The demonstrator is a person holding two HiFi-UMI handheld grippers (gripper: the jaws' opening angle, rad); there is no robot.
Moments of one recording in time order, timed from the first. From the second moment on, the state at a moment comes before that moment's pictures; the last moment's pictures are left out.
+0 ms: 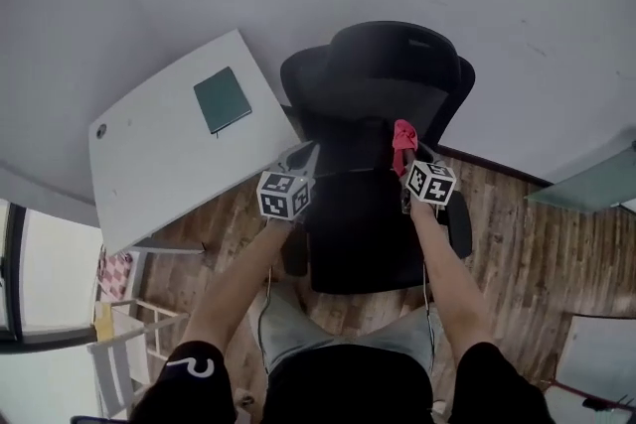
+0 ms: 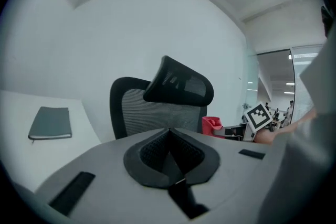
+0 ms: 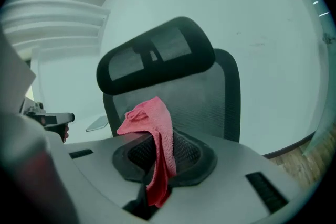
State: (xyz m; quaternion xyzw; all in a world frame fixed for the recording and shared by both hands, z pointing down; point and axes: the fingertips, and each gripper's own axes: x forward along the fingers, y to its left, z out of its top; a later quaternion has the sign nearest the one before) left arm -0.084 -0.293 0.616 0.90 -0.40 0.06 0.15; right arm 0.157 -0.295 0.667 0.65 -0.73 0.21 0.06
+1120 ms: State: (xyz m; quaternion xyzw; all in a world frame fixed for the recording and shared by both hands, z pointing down) left arm -0.040 -0.099 0.425 0.89 -0.43 0.02 0.12; right arm 0.115 -0.101 0.462 0.51 -0.84 0.14 0.07
